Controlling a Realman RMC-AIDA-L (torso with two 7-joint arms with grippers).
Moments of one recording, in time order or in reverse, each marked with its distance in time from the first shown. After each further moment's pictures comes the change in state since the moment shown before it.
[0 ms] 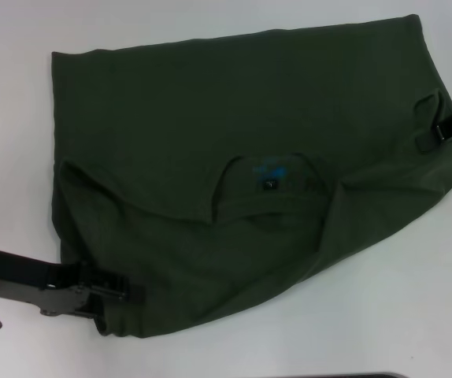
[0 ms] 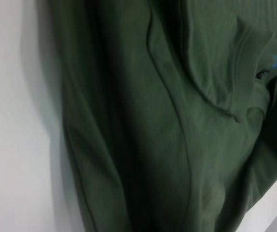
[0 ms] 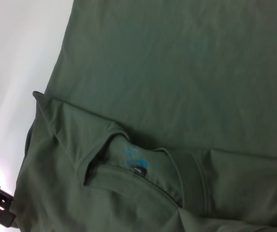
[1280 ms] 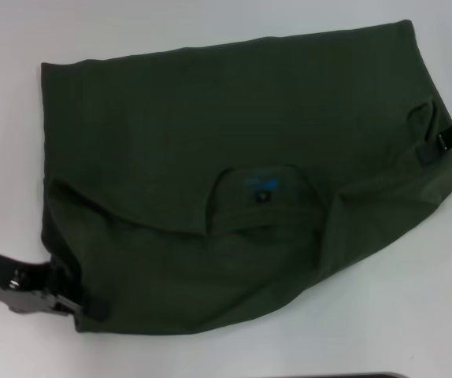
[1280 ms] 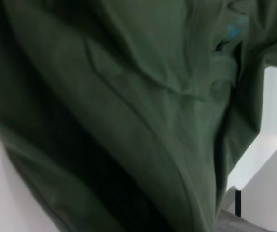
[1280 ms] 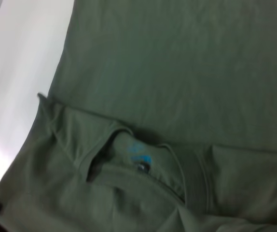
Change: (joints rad) left arm -0.022 0.044 0.025 -0.082 -0.005 0.178 0.035; right arm 0.000 0.000 0.000 -0.006 0.000 -0.052 0.007
